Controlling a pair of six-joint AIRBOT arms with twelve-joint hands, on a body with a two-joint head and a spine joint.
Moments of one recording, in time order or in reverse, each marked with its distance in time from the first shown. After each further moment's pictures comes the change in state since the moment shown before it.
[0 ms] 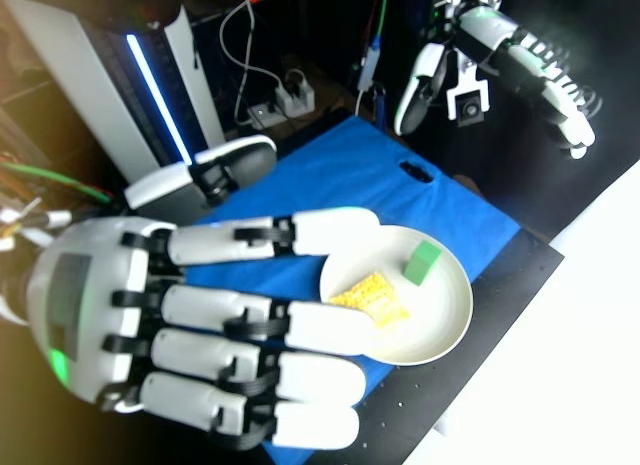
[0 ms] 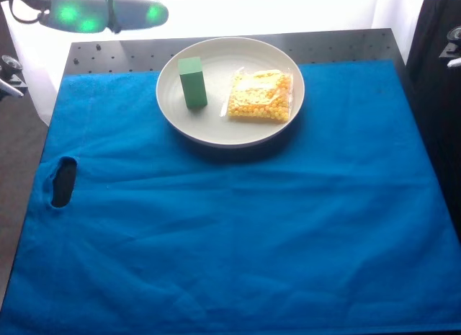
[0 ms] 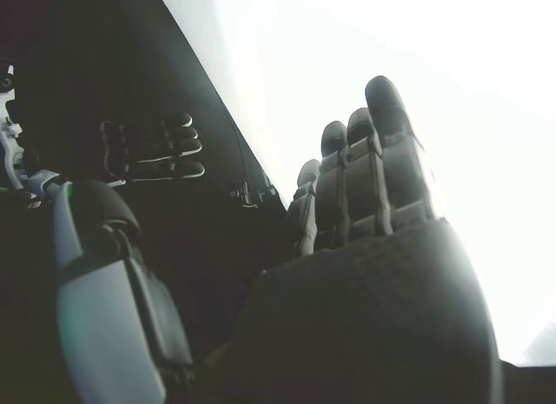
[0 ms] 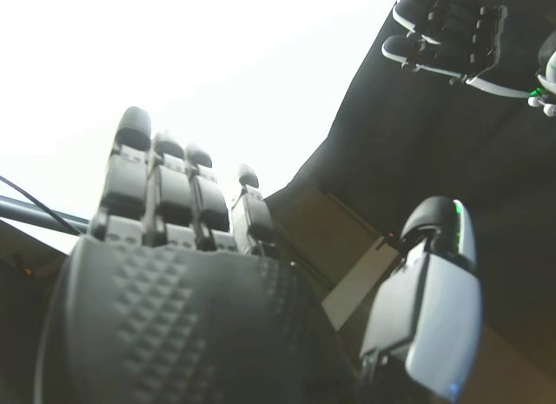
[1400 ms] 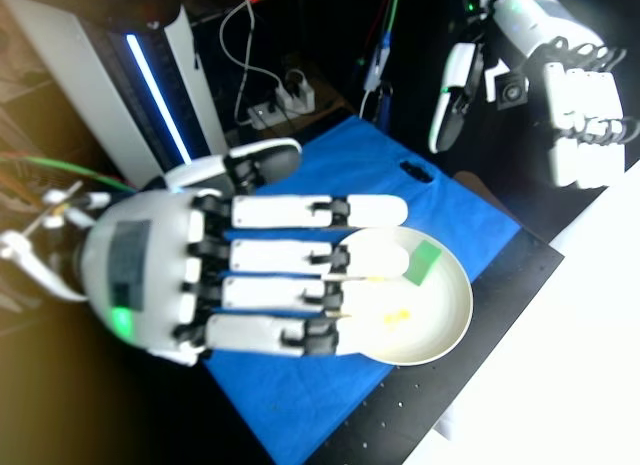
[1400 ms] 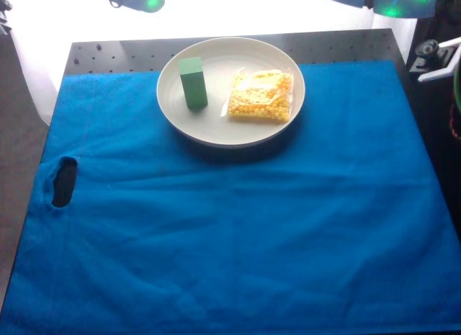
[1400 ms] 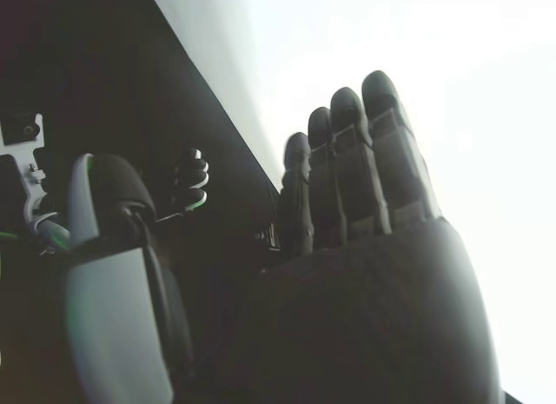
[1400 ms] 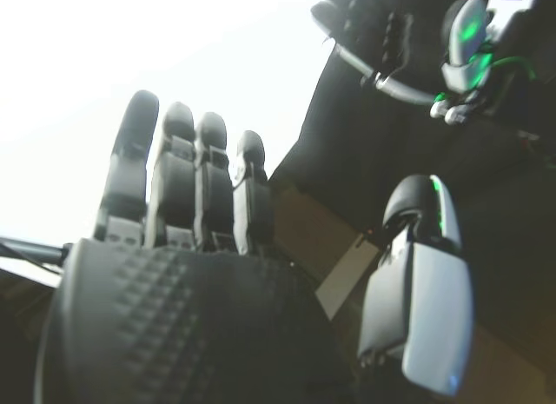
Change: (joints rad) left arm -0.319 -0.093 0.149 0.660 0.466 -0.327; right arm 0.000 -0.046 -0.016 -0.070 0.004 0.000
